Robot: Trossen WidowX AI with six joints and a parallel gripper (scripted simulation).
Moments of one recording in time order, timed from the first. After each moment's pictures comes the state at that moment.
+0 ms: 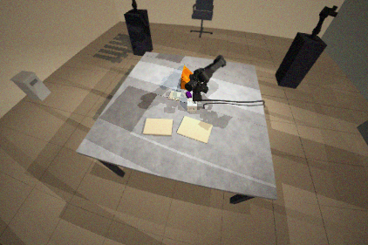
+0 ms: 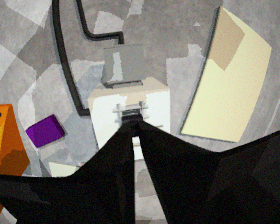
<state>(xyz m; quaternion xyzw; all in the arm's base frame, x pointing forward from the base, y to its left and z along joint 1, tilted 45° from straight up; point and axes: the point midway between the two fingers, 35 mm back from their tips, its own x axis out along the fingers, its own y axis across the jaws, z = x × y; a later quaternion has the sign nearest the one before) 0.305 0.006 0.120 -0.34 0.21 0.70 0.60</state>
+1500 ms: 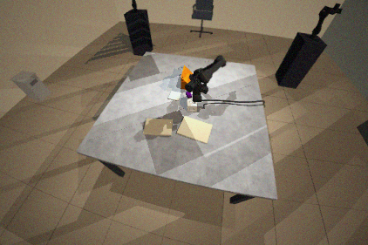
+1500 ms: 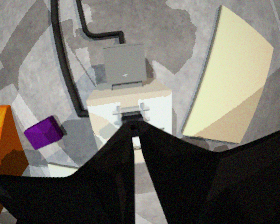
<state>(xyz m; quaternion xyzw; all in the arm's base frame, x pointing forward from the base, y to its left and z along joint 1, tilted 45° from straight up) 0.305 0.010 0.117 -0.34 0.21 0.70 0.60</state>
